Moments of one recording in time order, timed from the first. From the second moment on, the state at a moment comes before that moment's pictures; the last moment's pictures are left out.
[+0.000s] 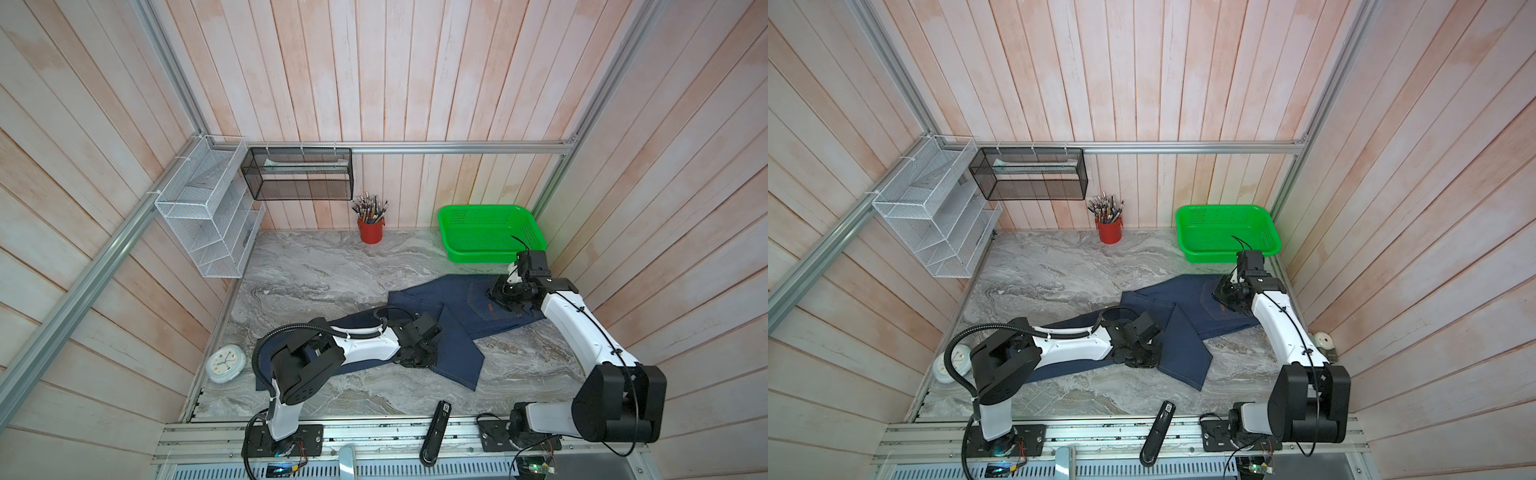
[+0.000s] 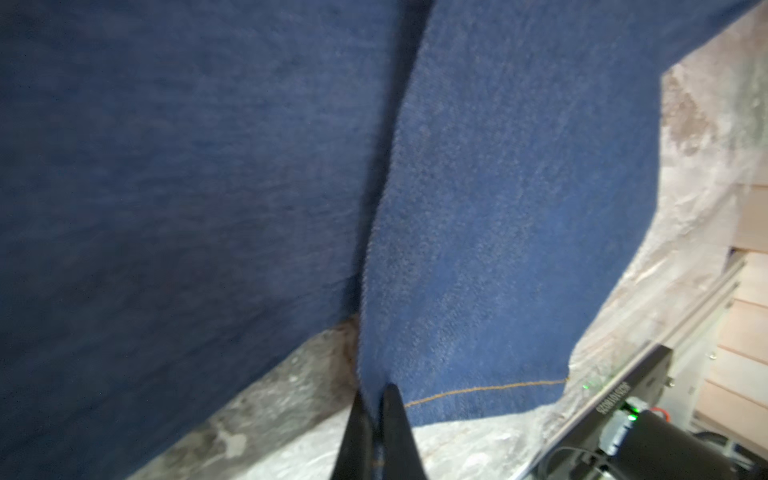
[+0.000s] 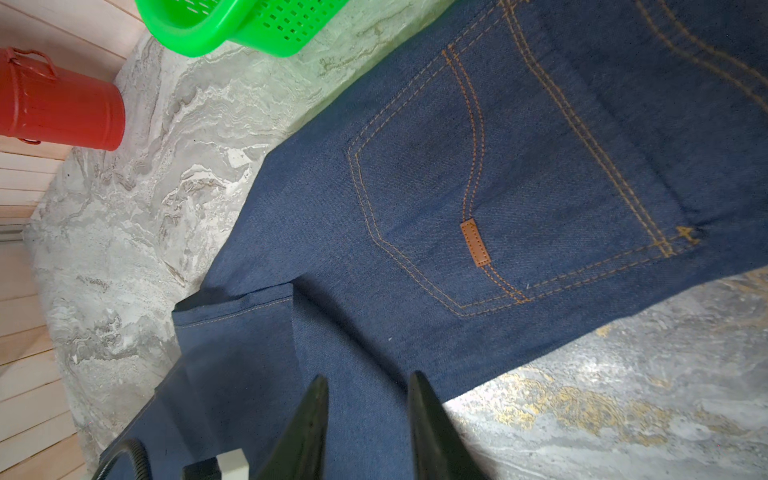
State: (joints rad) left arm -1.05 1.90 1.19 -0.39 0.16 -0.89; right arm 0.02 1.37 1.06 -0.73 -0.22 0.58
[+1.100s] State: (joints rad) left arm -0.28 1.51 1.24 -1.42 -0.32 -0.65; right arm 0.28 1.67 1.05 -0.59 -0.21 0.57
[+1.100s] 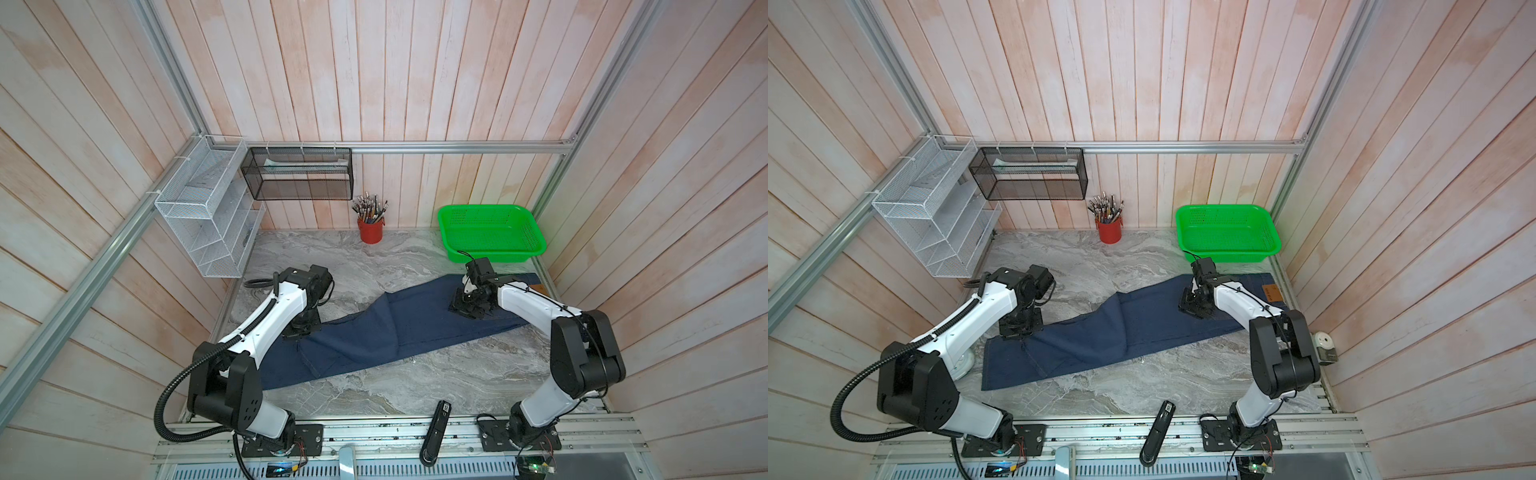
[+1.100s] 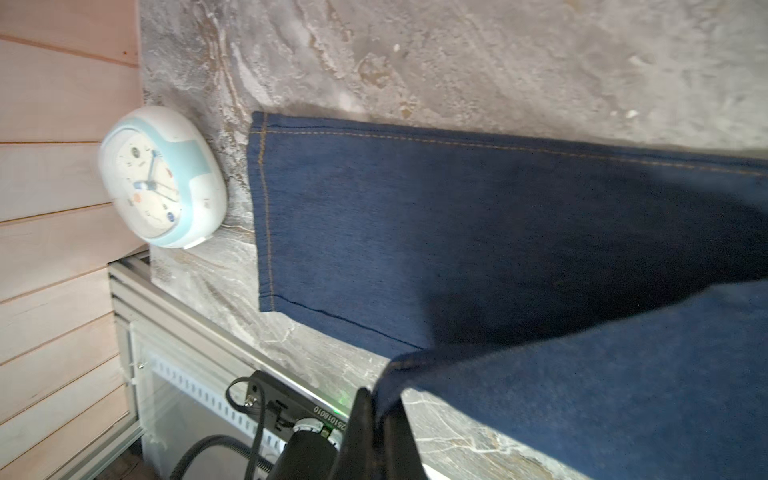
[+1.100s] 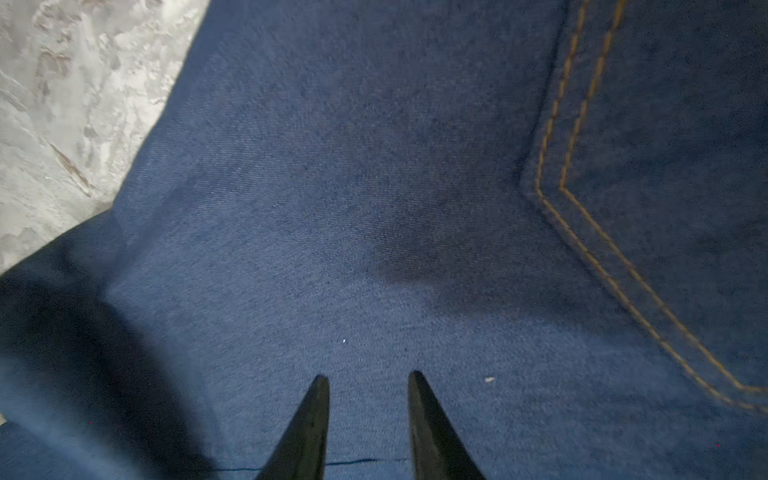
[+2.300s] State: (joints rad) left arm -0.33 1.80 1.60 -1.41 -0.18 -0.58; right arm 0.30 1.65 1.12 -0.62 -0.17 0.54
